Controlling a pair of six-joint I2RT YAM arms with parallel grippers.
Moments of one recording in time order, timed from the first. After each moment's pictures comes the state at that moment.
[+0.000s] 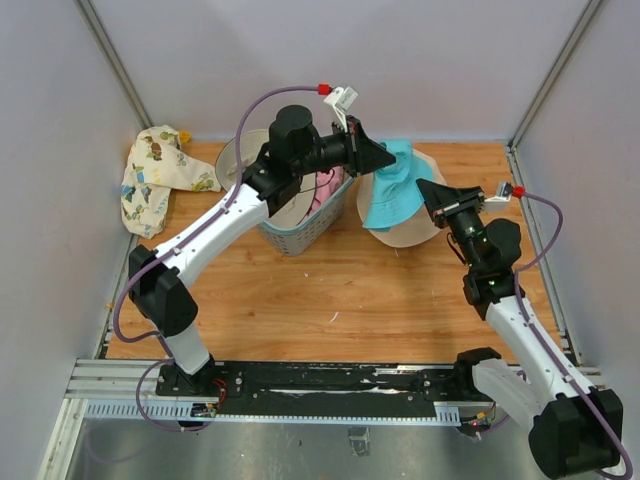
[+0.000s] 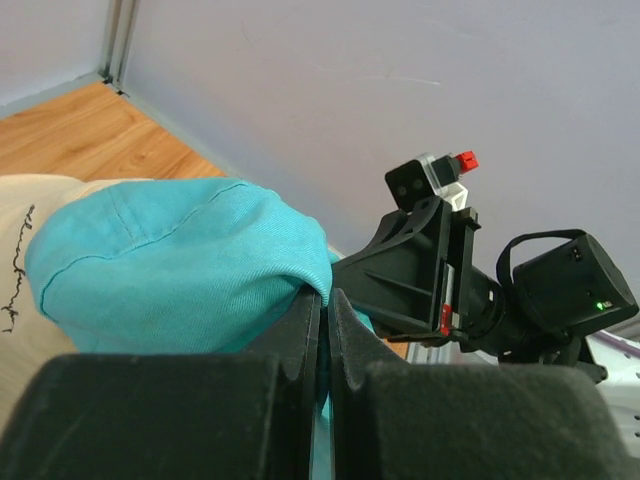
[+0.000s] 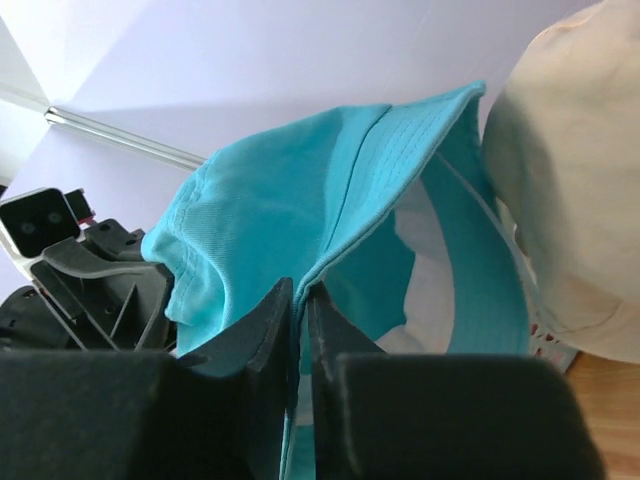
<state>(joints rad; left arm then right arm) -0.68 1.71 1.69 0.05 0.53 -0.53 0.22 0.88 0.57 0.50 -0.13 1.28</state>
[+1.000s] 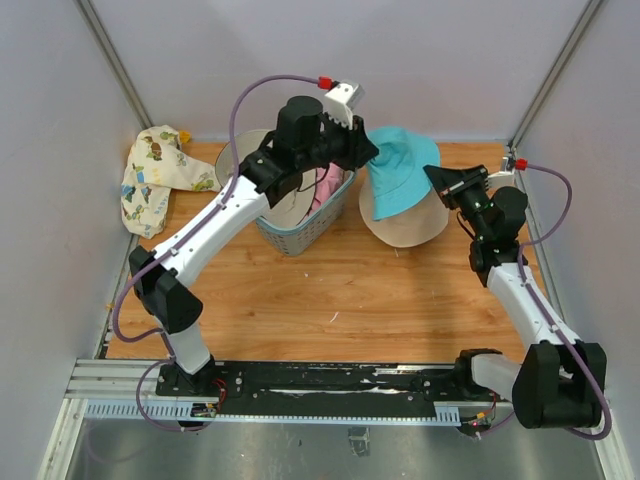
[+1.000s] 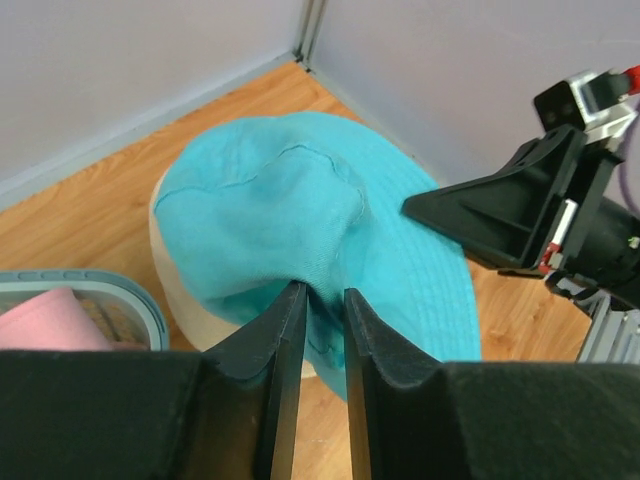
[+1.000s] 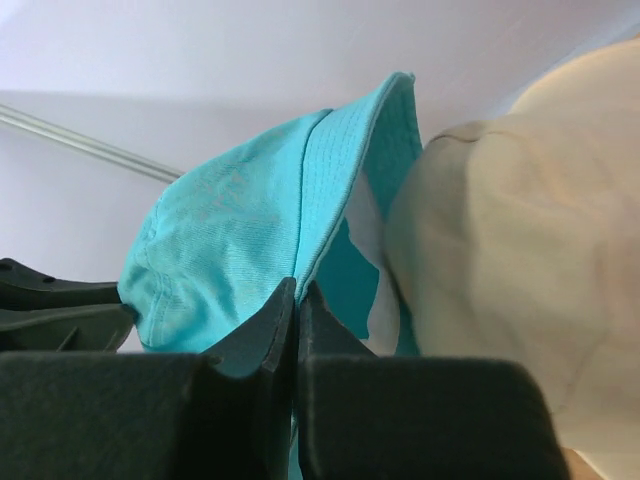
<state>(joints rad) -0.70 1.72 1.86 -0.30 0.21 -0.23 0.06 1.13 0.72 0.51 -0.32 1.15</state>
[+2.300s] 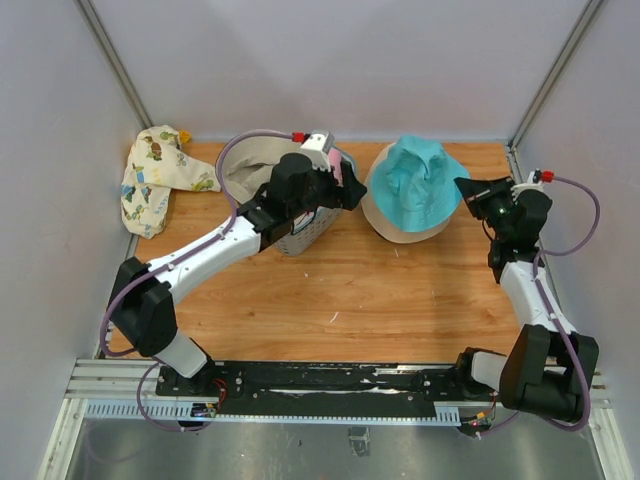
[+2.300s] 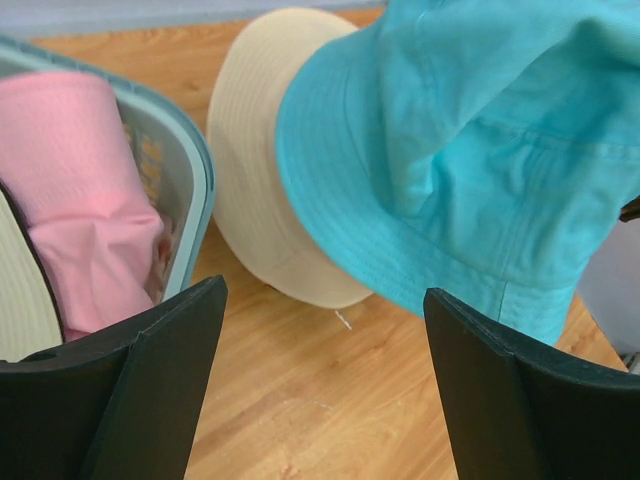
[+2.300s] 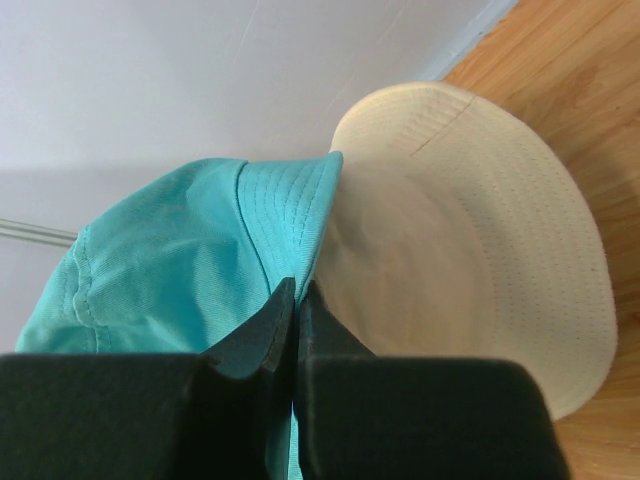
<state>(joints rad) -0.71 1.55 1.30 0.04 -0.03 -0.39 -0.20 1.18 0.70 0.40 -0.39 1.05</state>
